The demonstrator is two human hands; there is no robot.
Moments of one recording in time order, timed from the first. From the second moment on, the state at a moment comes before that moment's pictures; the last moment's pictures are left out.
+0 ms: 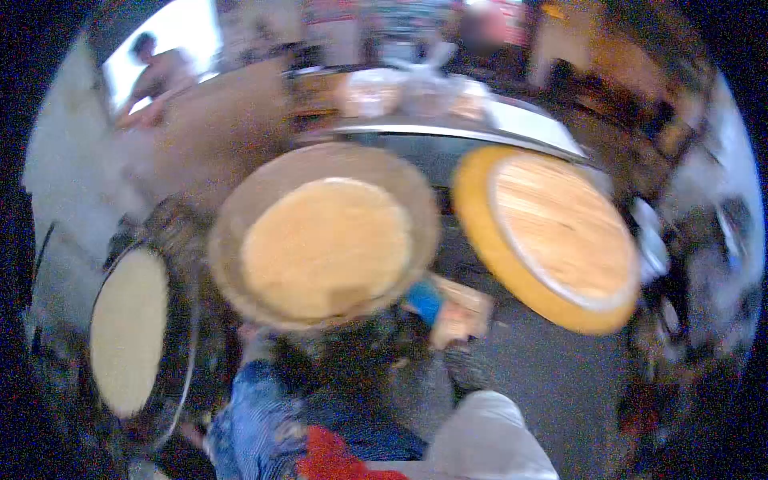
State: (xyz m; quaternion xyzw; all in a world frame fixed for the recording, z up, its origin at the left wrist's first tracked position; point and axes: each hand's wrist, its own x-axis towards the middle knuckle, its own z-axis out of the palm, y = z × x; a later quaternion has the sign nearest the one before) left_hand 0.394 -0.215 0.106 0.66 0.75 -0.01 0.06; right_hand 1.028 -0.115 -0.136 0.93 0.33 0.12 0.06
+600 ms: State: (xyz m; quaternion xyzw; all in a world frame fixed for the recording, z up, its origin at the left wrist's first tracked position) left_hand 0.345 -0.240 0.170 0.61 0.77 0.17 0.07; right_hand 0.973 -0.163 -0.027 0.81 0.59 0.02 -0.02
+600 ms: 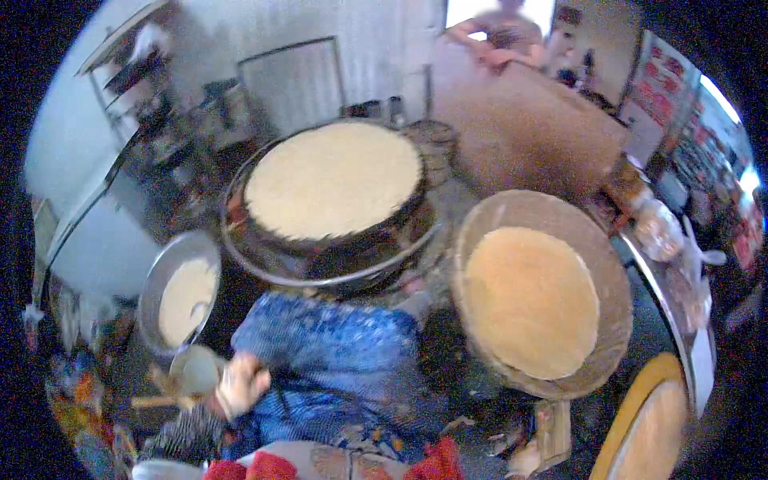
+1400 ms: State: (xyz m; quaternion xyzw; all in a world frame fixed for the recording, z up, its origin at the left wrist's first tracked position) left_hand 0.023 -0.071 0.117 0.43 0.90 0.03 -0.06; right_hand 0.403 0.156 0.109 0.23 0.90 0.00 -0.37
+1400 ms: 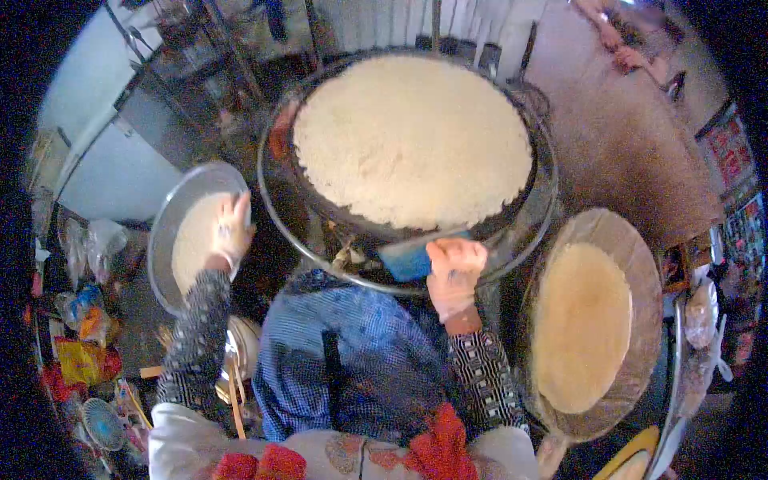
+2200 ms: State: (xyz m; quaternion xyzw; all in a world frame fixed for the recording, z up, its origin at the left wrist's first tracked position) left_hand 0.351 -0.037 0.093 0.83 0.53 0.19 0.04; right_hand 0.362 0.153 0.108 0.24 0.92 0.02 -0.30
